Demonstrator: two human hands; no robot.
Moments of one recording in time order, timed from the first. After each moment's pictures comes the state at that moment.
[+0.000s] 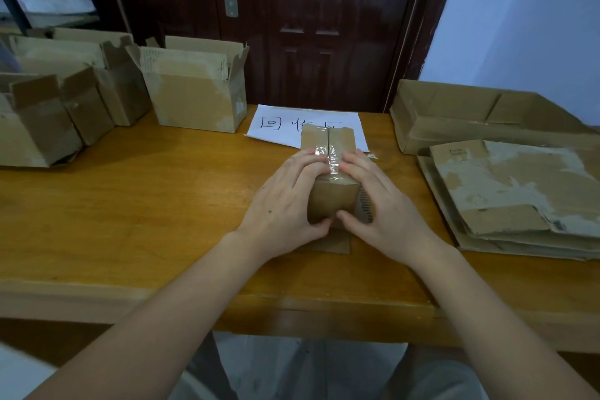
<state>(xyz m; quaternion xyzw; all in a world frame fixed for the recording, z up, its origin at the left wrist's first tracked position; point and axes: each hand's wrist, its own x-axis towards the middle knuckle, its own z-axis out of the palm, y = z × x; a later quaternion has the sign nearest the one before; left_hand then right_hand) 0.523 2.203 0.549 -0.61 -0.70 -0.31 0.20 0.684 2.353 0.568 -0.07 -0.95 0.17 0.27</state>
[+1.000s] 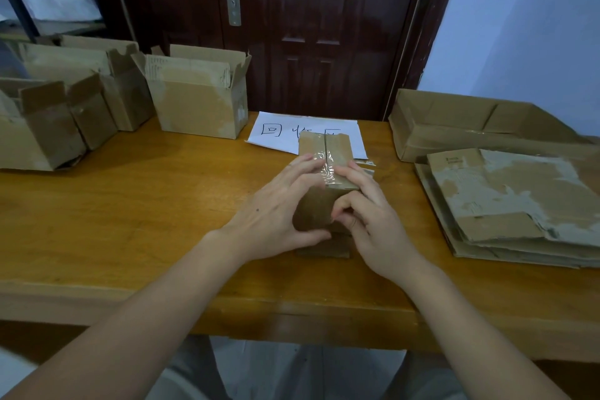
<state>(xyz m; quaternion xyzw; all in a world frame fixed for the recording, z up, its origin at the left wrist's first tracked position) 0.513 2.187 0.565 -0.66 -0.67 -0.33 0.09 0.685 2.328 0.568 -0.05 -0.91 0.27 0.30</state>
